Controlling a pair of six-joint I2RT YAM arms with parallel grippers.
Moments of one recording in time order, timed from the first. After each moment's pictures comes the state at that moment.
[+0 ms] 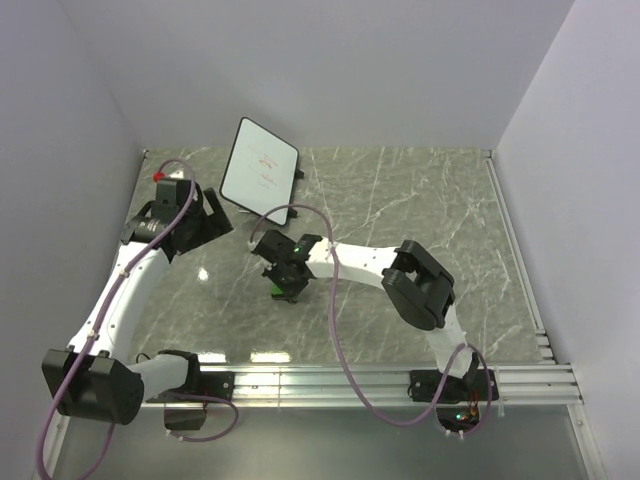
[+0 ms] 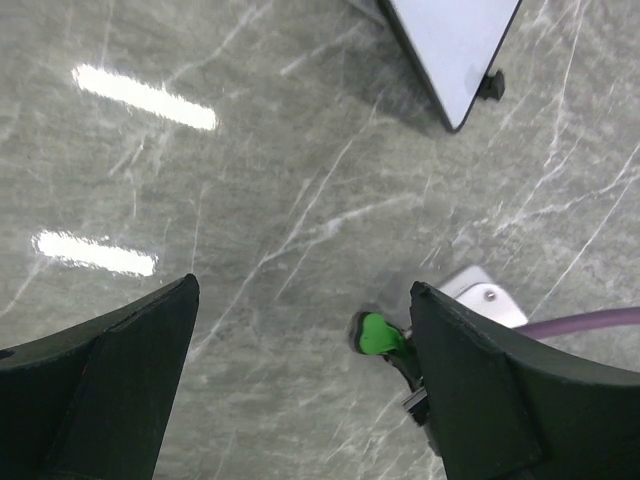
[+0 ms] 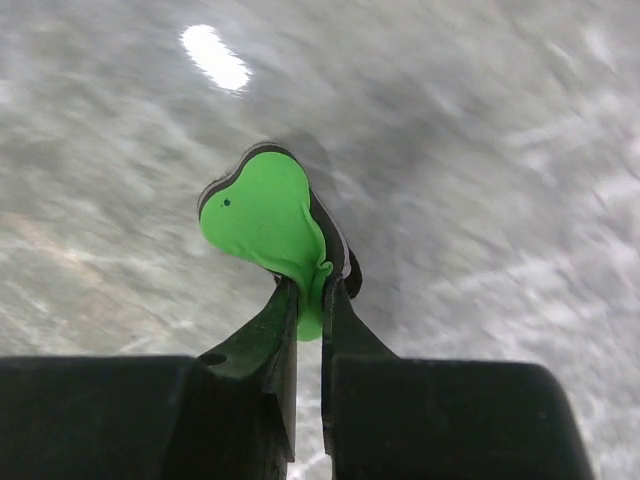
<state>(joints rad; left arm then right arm) -0.15 1.16 1.11 -0.77 -0.06 -0.57 1.03 2.08 1.56 -0.66 0.03 0.16</state>
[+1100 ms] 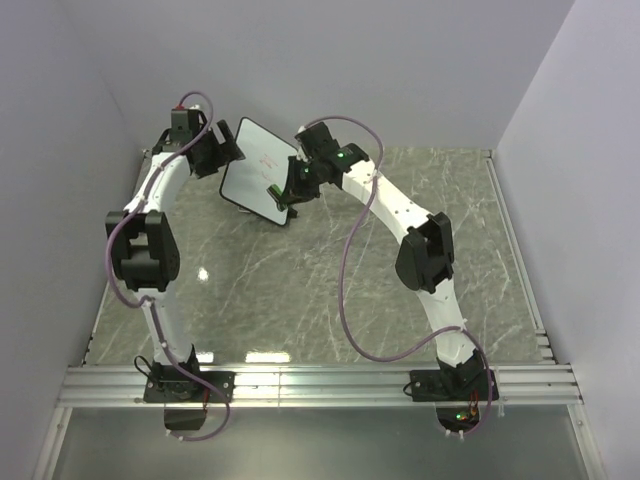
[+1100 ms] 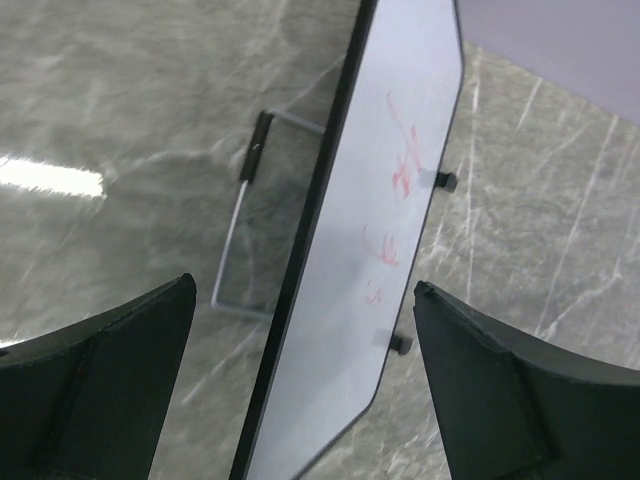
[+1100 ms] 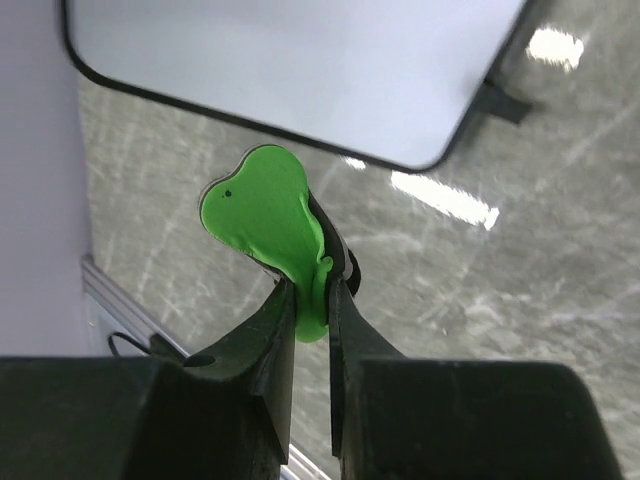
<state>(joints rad) -0.01 1.98 1.79 -0.50 0.17 -0.47 0.63 2.27 2.25 -0.84 -0.31 0.60</state>
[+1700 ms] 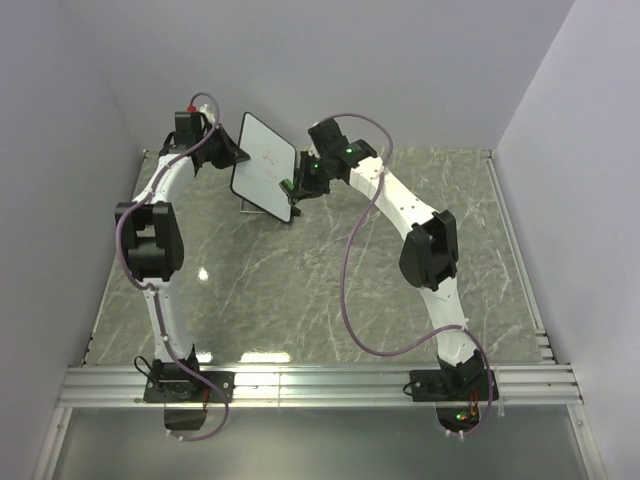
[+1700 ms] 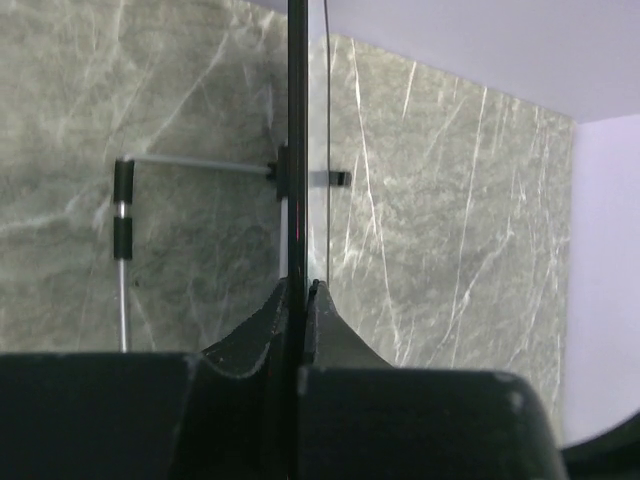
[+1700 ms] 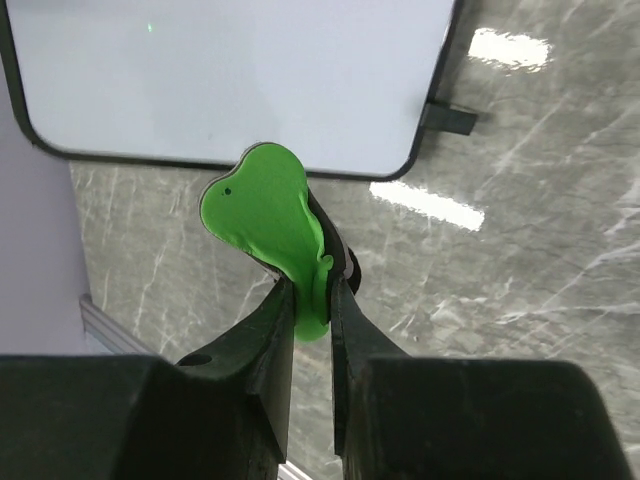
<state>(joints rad) -0.01 2.16 1.89 -0.33 0.47 -0.52 0.59 2.28 2.27 -0.86 -0.26 0.63</state>
